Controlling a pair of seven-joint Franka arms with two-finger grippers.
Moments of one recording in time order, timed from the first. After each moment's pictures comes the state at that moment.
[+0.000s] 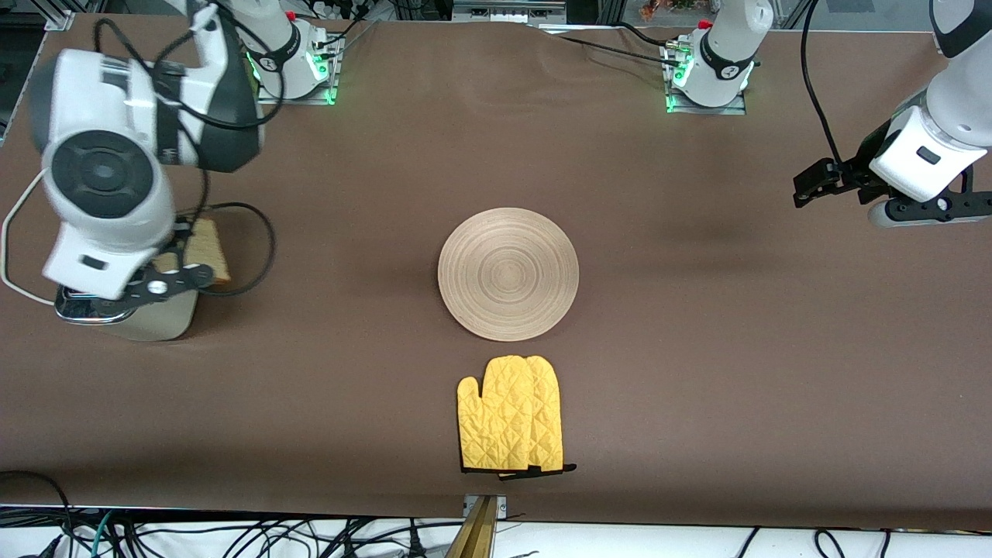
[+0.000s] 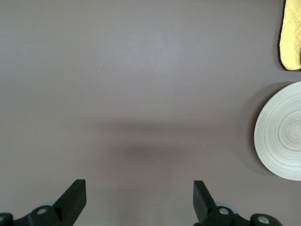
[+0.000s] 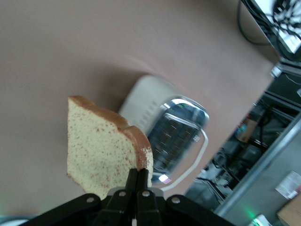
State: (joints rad) left arm -0.02 -0.01 -0.06 -1.69 -0.01 1.61 -0.18; right arm 0.60 0.41 -0.49 -1.29 -0.38 1.44 -0.36
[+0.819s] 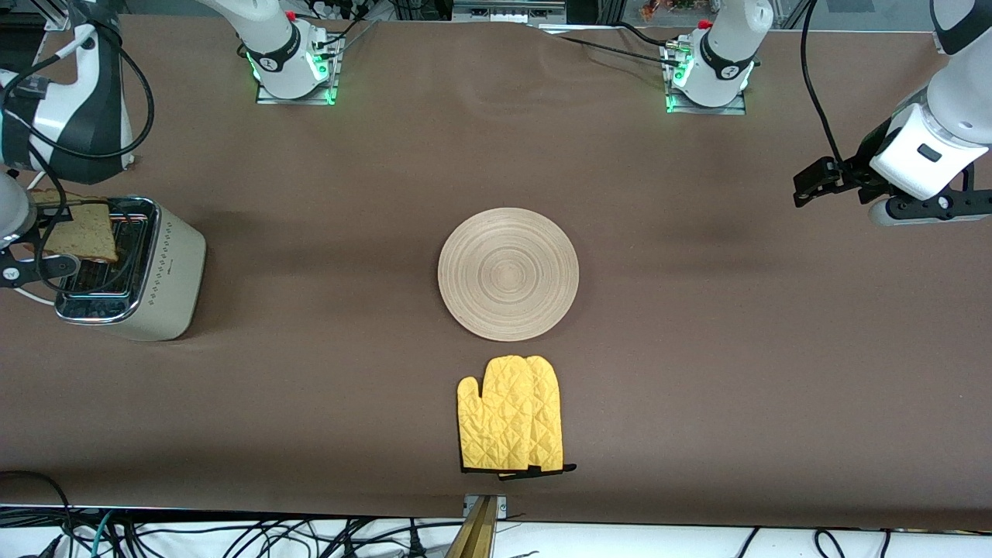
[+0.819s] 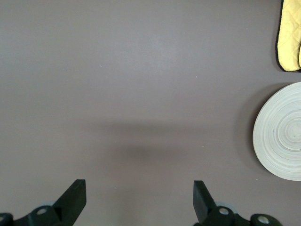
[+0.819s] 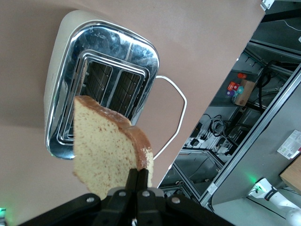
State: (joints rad) left arm -0.02 -0.01 -0.07 -1.68 -0.01 1.61 -0.18; right arm 0.41 0.30 -0.49 -1.55 -0.50 1.60 -0.34
